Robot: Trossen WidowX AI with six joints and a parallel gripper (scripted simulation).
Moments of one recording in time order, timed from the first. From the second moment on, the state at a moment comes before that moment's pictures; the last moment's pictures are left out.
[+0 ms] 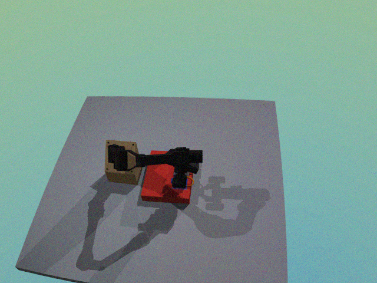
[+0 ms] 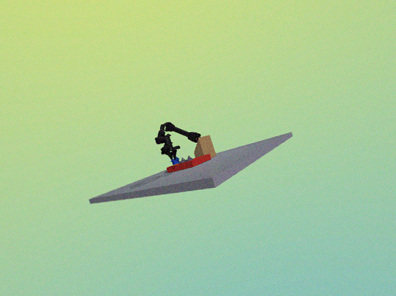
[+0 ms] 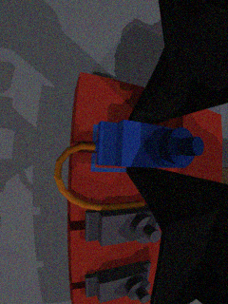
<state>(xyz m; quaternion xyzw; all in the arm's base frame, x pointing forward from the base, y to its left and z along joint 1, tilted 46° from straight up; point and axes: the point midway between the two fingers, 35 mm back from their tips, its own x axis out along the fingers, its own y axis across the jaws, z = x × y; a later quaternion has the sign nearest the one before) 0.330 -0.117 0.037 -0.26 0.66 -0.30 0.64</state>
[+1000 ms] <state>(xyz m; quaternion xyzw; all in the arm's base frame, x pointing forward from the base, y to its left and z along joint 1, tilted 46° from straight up) 0.329 -0.134 0.020 -0.26 0.66 -0.30 0.64</state>
